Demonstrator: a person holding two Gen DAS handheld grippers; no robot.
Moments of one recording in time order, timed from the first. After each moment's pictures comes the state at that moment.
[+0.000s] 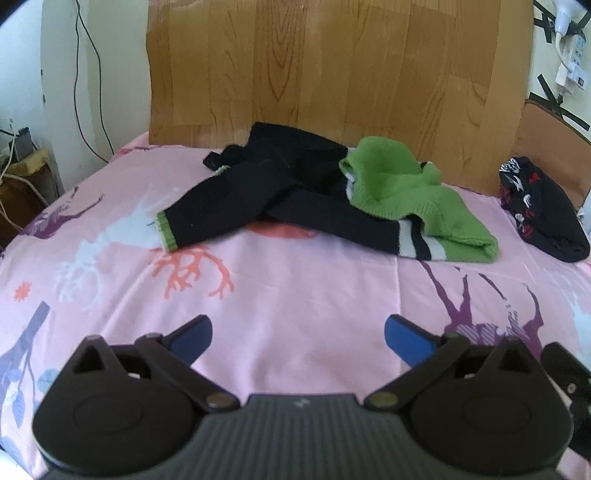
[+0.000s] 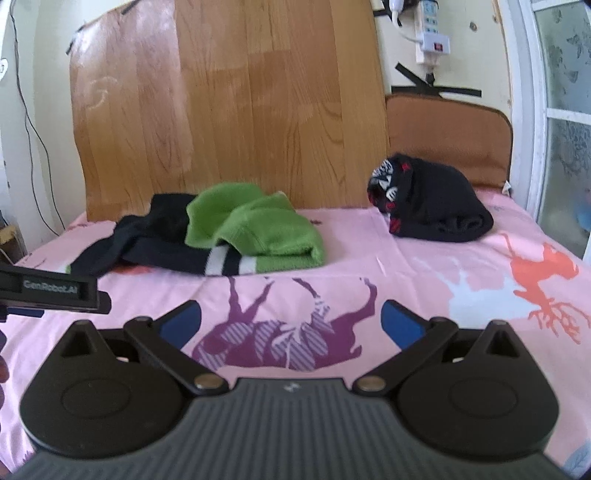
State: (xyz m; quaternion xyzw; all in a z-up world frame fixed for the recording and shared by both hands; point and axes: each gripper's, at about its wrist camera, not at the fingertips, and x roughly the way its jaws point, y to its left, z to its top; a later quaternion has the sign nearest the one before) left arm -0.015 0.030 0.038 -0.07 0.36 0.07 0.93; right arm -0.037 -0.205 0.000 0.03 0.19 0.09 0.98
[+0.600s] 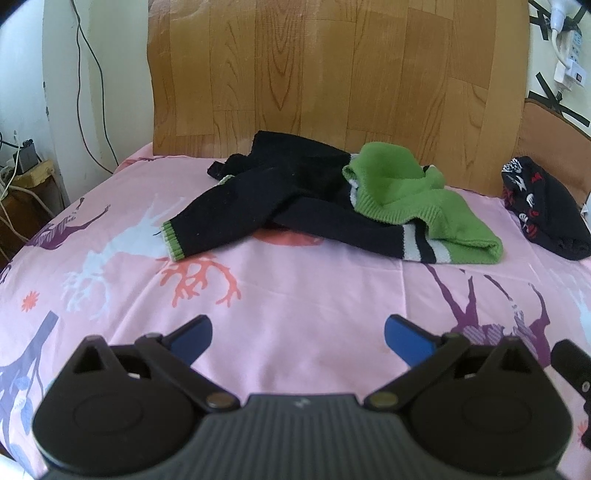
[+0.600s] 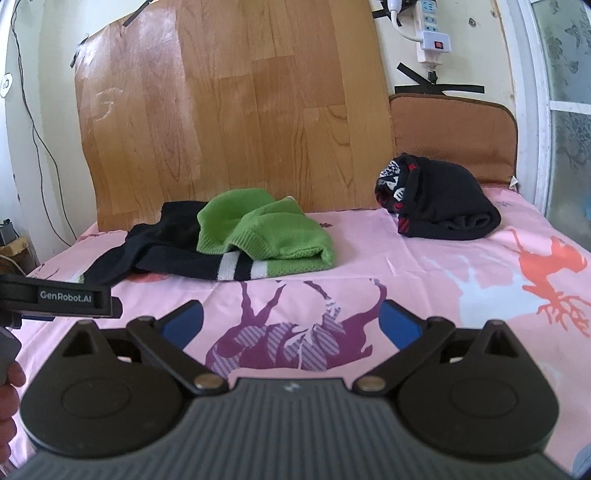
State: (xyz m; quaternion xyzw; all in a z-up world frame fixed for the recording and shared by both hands) left arm -0.018 0.027 0.037 -0.05 0.35 0.08 0.93; right arm -0.042 -0.206 0.000 0.05 0.18 0.10 0.98
